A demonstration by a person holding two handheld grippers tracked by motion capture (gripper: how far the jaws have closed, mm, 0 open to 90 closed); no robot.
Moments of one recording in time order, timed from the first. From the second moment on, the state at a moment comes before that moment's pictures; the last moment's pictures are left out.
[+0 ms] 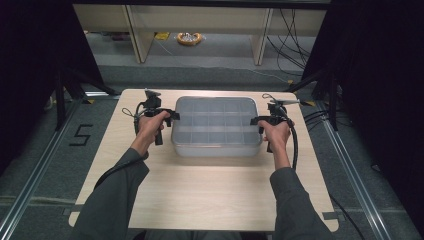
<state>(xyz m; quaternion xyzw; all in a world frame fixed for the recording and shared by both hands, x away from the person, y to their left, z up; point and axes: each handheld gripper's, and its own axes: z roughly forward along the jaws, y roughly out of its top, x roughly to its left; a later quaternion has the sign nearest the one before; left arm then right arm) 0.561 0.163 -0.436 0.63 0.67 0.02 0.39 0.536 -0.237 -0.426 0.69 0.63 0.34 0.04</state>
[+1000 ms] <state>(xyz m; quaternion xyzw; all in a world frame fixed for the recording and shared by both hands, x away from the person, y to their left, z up) 0.560 0.157 -0.433 0.64 0.67 0.04 0.38 0.536 -0.244 -0.429 0.70 0.63 0.35 0.04</state>
